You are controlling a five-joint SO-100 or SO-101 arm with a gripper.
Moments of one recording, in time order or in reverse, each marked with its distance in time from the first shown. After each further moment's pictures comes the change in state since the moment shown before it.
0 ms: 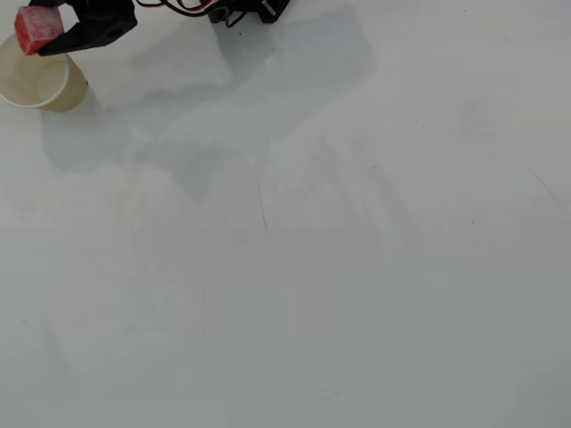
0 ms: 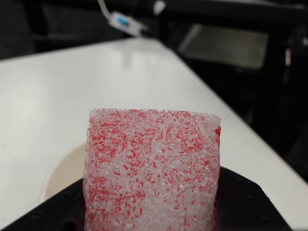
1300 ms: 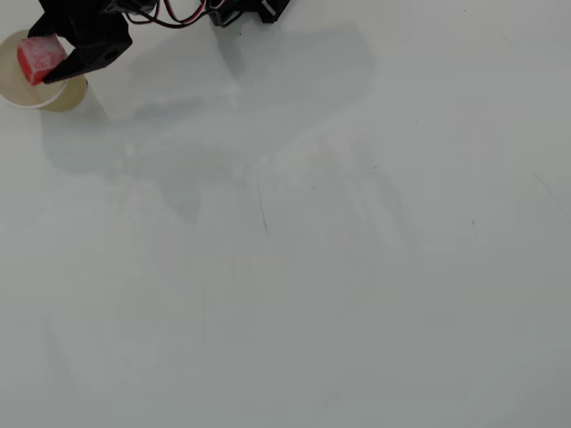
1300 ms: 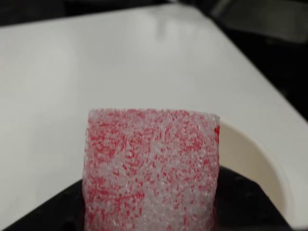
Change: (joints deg) arm -6.1 -19.0 -5.4 -8.8 -0.8
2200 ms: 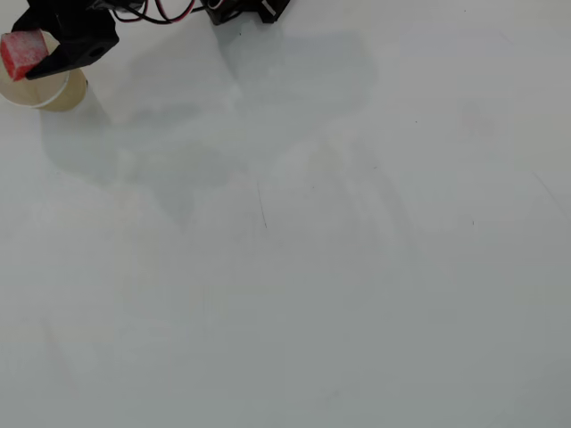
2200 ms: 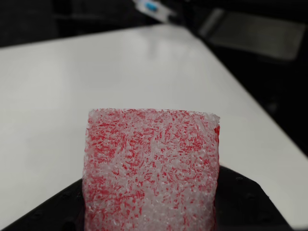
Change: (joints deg) arm 2.3 -4.9 -5.1 -1.1 0.1
